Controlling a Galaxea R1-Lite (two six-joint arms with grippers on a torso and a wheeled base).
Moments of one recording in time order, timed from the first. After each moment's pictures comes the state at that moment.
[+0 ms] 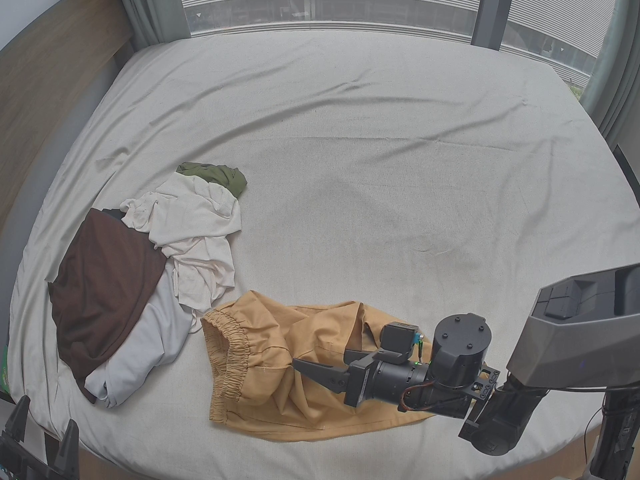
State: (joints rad) left arm 0.01 0.02 -0.02 0.00 0.01 -0.03; right arm 0.79 2.24 -0.55 -1.54 0.28 0.56
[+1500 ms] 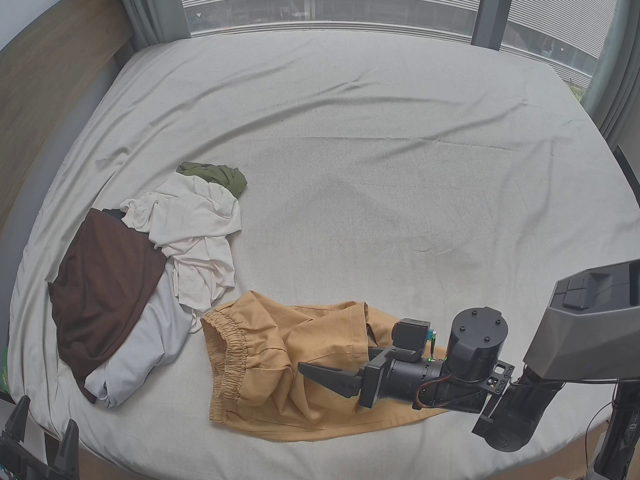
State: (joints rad) left arm 0.01 0.02 -0.02 0.00 0.01 -0.03; right arm 0.77 2.19 -0.51 -1.54 0.35 0.54
